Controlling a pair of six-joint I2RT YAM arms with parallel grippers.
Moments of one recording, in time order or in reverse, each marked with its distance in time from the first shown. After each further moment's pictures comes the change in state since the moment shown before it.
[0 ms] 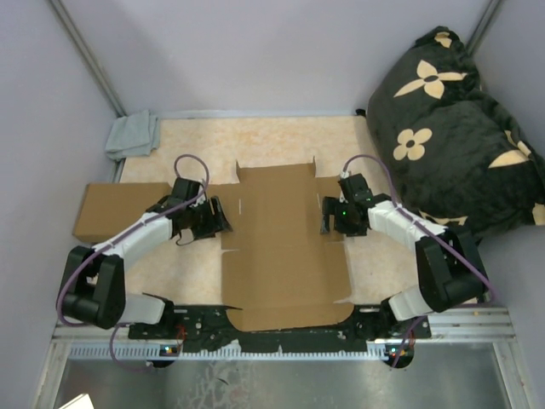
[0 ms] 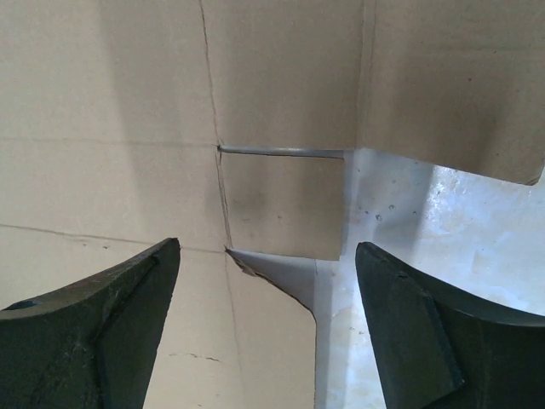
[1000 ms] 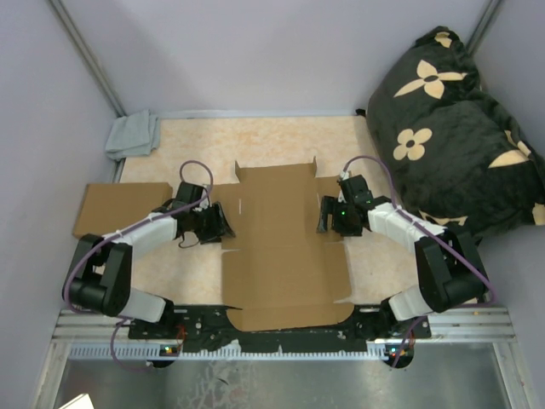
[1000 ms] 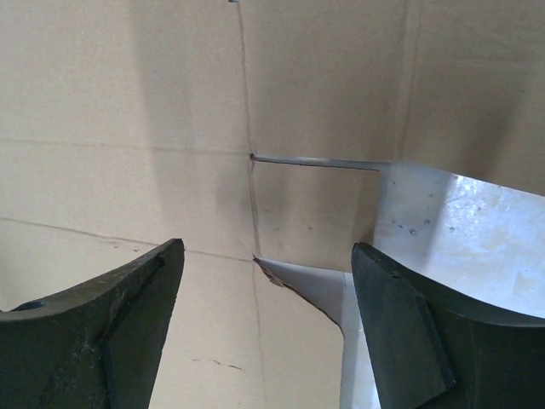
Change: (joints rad) left arm 0.000 0.066 -0.043 0.087 0.067 -0.025; right arm 0.000 -0.004 -0.032 0.072 -0.048 0.046
